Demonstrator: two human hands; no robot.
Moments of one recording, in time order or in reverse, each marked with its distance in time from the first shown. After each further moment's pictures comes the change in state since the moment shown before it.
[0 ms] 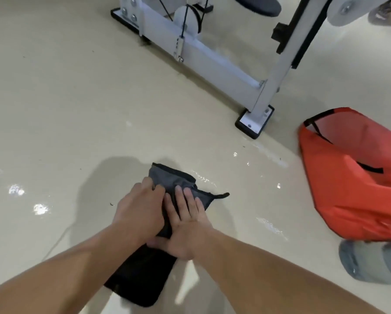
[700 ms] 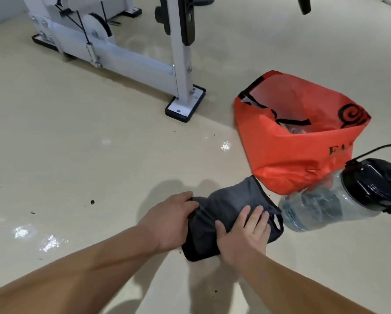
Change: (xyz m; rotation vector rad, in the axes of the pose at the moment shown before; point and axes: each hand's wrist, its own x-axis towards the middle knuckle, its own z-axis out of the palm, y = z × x) left_hand -0.030 0.221 0.042 -0.072 -0.278 0.463; right_hand -0.126 0.226 0.126 0.450 0.369 0.743
